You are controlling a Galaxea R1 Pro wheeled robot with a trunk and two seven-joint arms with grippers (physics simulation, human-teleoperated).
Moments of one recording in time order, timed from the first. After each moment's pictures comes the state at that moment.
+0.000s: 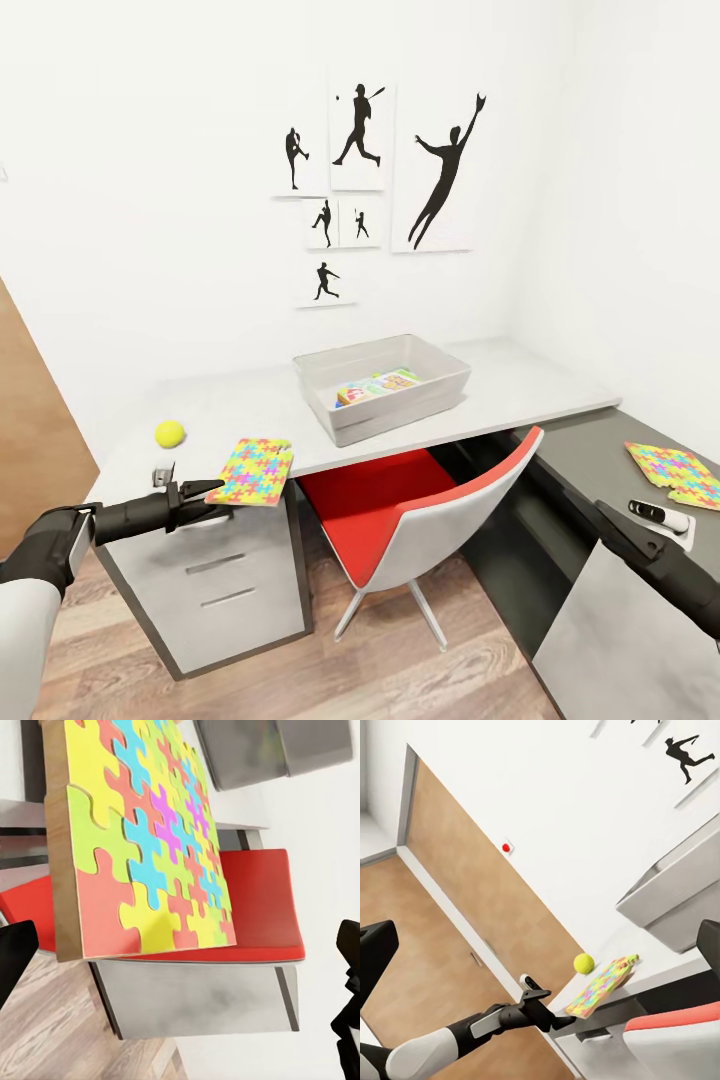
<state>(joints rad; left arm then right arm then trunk) -0.80 0.30 0.51 -0.55 -0.18 0.91 -1.35 -0.31 -0.23 -0.62 -1.23 -0.51 0.72 1.55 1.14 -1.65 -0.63</state>
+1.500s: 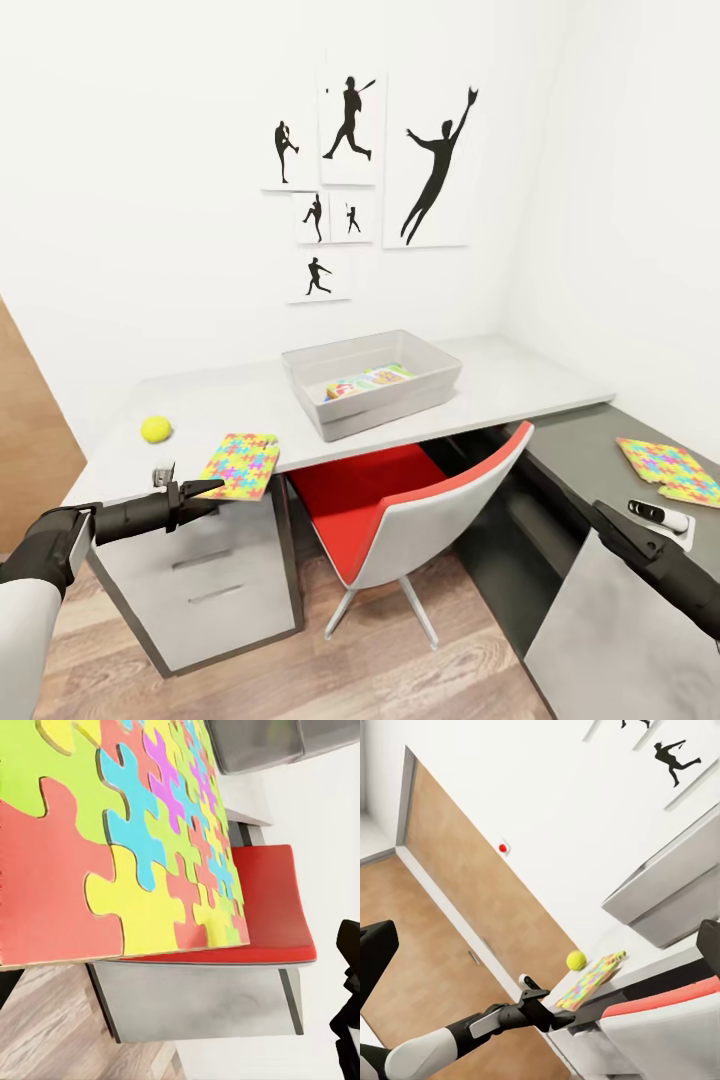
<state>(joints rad) -0.80 0.30 0.51 -0.55 -0.18 0.91 -1.36 -0.31 -0.23 -0.62 -1.23 -0.51 0.72 1.55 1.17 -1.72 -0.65</state>
